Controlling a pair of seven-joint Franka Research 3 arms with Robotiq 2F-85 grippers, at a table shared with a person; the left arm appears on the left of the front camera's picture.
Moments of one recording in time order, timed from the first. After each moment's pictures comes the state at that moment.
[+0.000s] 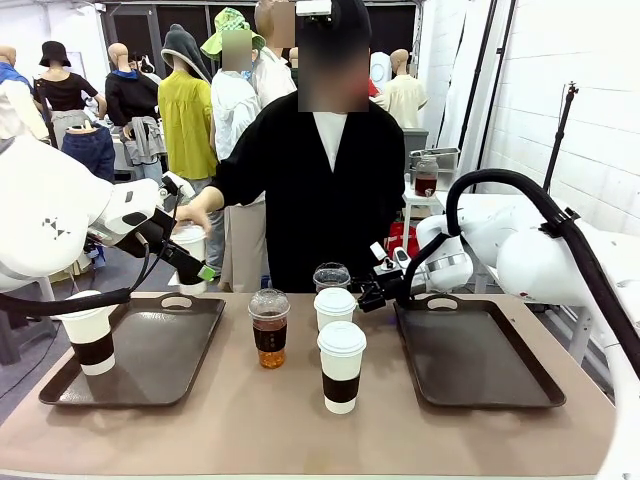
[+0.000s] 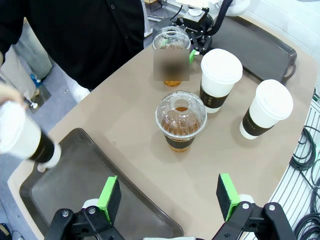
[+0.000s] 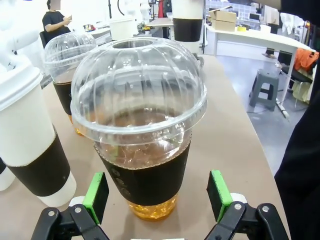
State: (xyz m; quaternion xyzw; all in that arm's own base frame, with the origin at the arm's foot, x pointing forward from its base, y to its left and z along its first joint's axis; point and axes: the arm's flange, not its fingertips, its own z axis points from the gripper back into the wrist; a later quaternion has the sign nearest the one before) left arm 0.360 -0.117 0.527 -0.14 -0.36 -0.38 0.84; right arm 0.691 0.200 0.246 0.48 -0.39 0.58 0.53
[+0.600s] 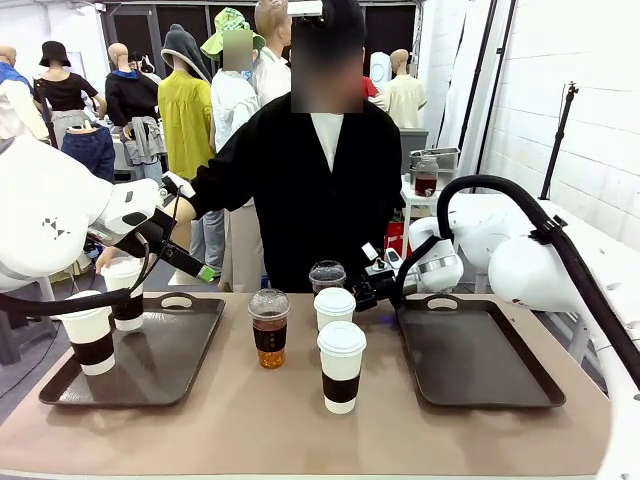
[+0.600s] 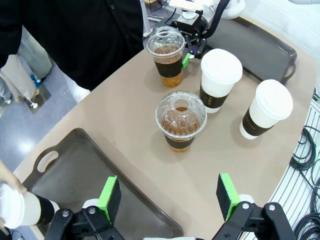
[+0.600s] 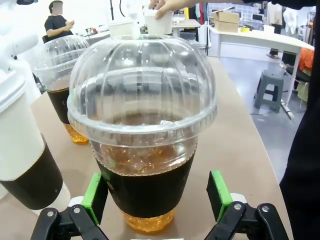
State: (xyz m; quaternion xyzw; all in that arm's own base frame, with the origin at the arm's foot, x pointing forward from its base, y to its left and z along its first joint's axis) left arm 0.360 -0.117 0.527 -0.14 -0.36 -0.38 0.84; right arm 0.697 0.222 0.241 0.49 -0.38 0.57 0.53
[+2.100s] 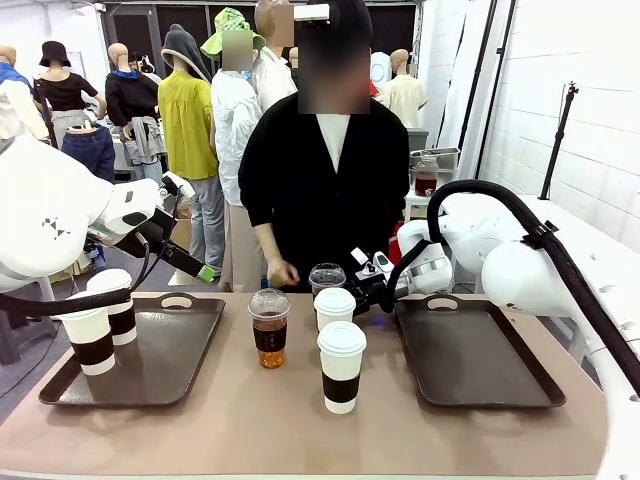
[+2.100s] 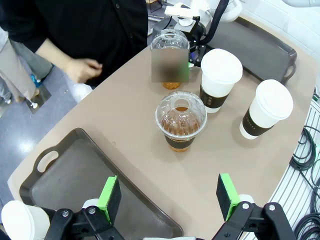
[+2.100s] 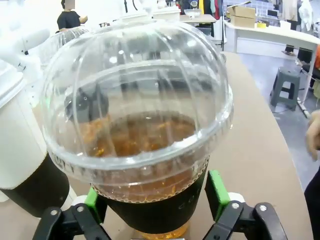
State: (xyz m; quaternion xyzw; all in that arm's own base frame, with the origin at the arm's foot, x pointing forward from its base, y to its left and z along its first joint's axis) left arm 0.360 -0.117 0.527 -0.14 -0.36 -0.38 0.84; right arm 0.690 0.243 0.233 0.51 -0.35 0.59 0.52
